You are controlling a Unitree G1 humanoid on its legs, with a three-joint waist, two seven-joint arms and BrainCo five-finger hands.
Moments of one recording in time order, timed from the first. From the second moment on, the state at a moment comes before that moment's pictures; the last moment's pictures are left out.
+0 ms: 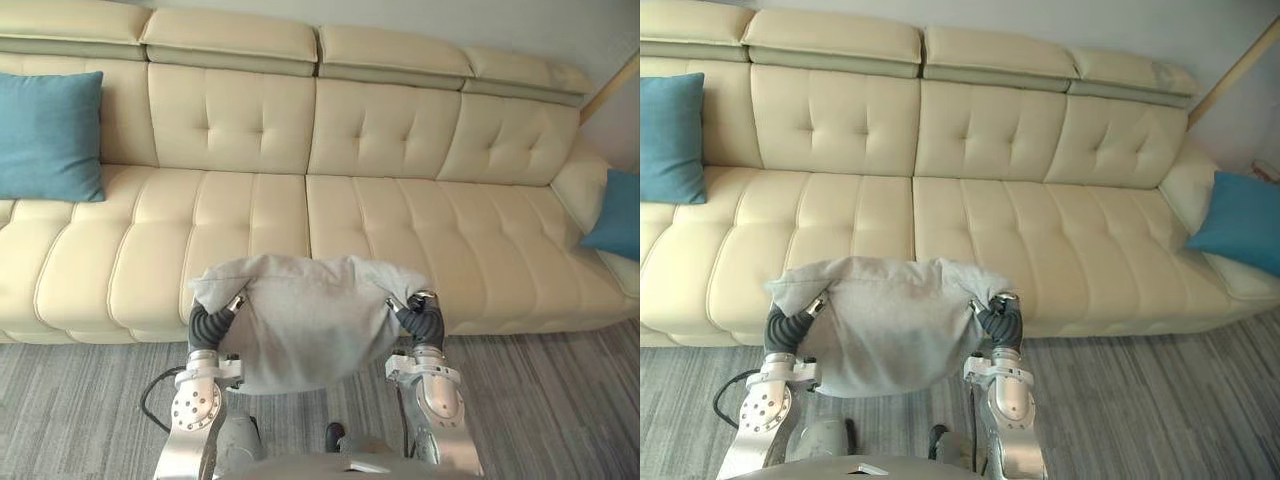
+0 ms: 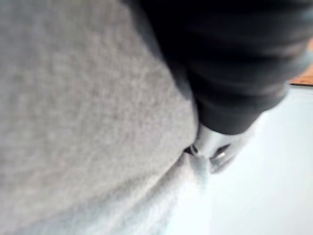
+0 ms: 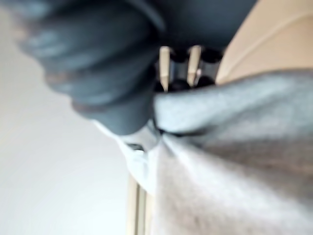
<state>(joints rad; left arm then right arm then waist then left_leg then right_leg) 0.32 0.03 -0.14 -0.21 -0.02 -0.10 0.23 0.27 0.04 0.06 -0.14 0.03 -0.14 -0.18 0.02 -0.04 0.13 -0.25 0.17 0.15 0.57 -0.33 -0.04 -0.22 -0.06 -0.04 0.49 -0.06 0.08</state>
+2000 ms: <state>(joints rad) 0.01 0.05 -0.05 -0.03 0.01 -0.08 0.37 -0.19 -0.05 0.12 0.06 -0.01 -0.12 -0.25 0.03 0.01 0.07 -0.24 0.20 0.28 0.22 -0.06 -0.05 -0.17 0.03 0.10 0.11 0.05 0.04</state>
